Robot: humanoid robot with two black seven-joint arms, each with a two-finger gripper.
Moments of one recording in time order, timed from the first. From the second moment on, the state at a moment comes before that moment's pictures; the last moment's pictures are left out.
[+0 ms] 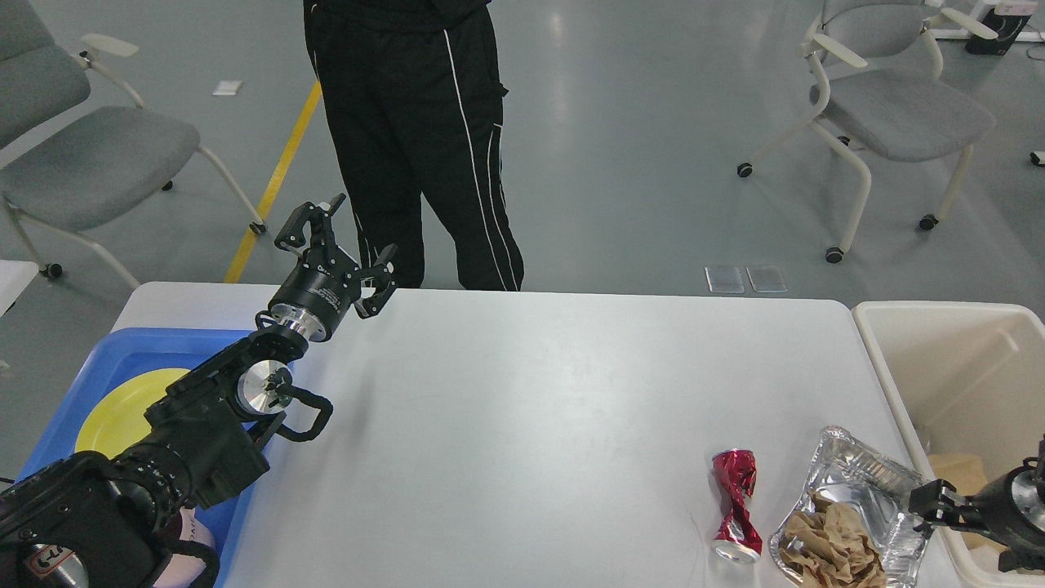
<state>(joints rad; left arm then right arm) -0.82 0.05 -0.67 -0.27 -0.03 -0.53 -0.37 1.00 -0.59 -1.17 0.69 -0.18 0.46 0.15</state>
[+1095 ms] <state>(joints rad) -0.82 0.05 -0.67 -0.27 -0.03 -0.53 -0.37 1.05 -0.62 -1.03 0.74 -0.17 0.37 0.15</state>
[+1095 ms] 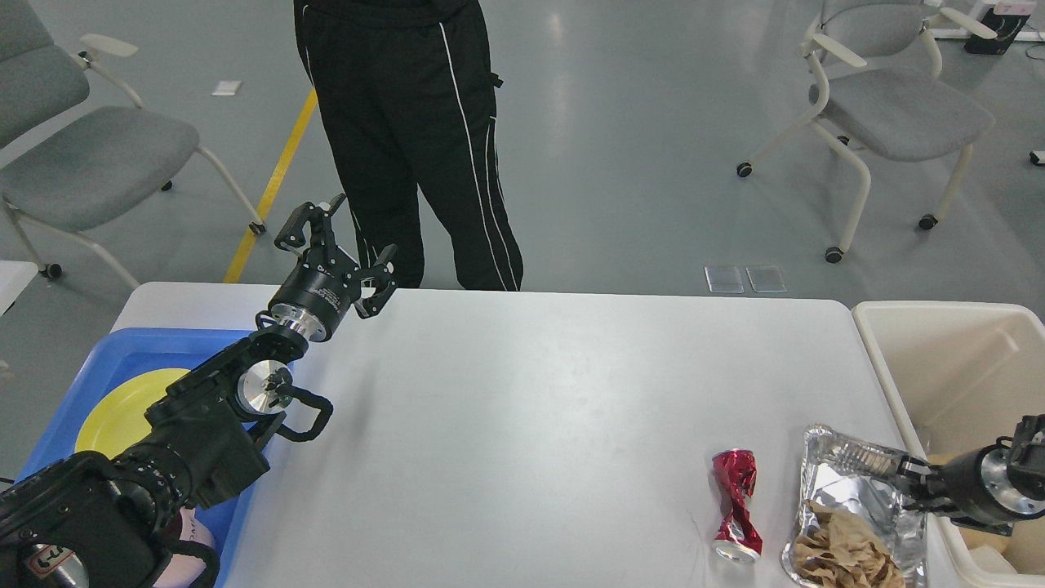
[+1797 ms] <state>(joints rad) -0.82 0.05 -0.67 -0.27 -0.03 -0.53 -0.37 1.72 -0.69 -1.04 0.79 -0.17 0.79 0.15</state>
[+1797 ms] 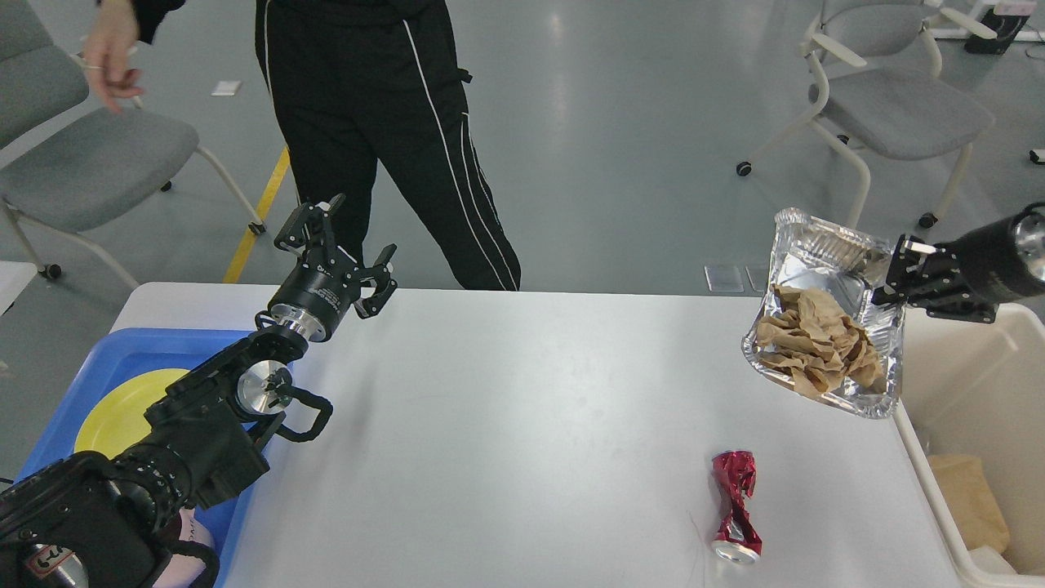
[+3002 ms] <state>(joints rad) -0.82 0.05 -0.67 -0.27 -0.04 -0.54 -0.37 0.83 -0.66 -0.99 0.22 0.06 0.03 0.15</state>
